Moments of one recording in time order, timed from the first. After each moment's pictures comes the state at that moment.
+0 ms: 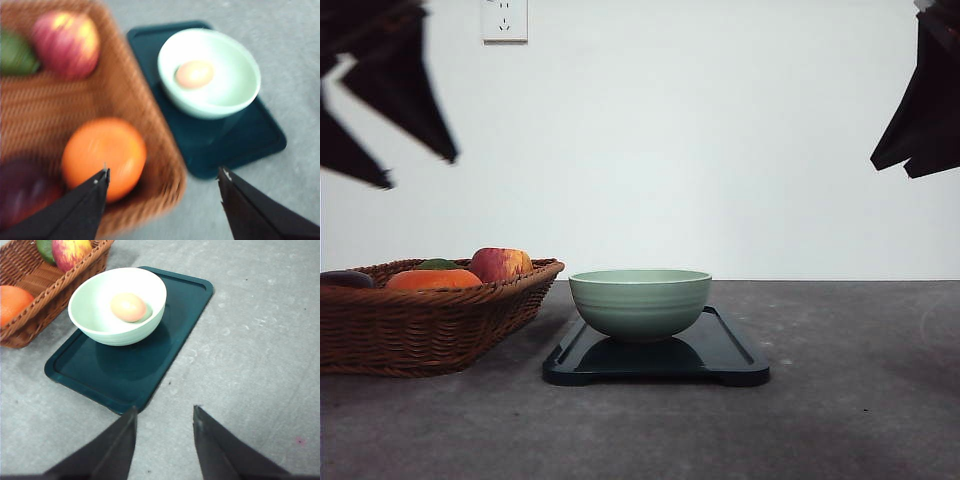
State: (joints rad) left_arx -0.49 0.87 0.65 -0.37 0.05 -0.22; right_arx 0.48 0.70 0.51 -0.33 -0.08 0.13
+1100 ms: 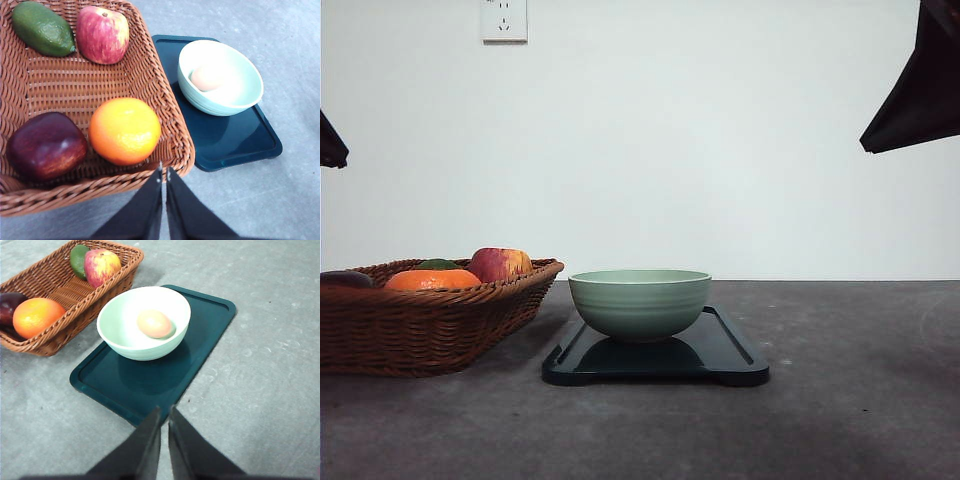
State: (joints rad) left_arx -0.46 0.59 0.52 -0.44 0.02 -0.31; right_arx 0.48 0.70 0.51 -0.27 -0.16 0.10
